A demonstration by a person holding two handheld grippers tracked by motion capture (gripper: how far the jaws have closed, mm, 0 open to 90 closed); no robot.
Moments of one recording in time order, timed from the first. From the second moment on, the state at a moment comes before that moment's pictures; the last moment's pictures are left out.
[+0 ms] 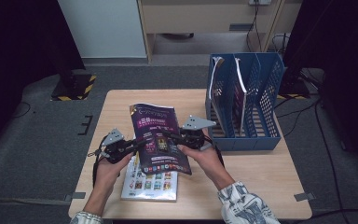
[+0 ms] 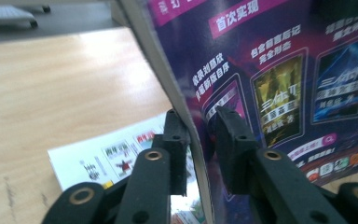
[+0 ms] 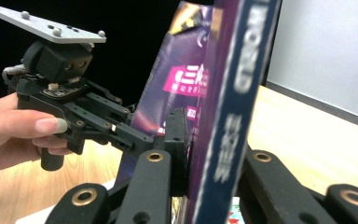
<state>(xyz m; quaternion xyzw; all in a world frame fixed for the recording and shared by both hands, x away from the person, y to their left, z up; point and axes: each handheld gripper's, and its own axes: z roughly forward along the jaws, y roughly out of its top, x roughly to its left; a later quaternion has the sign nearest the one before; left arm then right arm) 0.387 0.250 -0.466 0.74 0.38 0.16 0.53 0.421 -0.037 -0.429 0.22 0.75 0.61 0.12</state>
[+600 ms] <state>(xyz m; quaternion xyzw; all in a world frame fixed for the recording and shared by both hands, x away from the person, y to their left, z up) 0.382 0.252 -0.454 0.74 0.36 0.19 0.54 0.421 -0.029 -0.408 0.20 0.75 0.62 0.14</state>
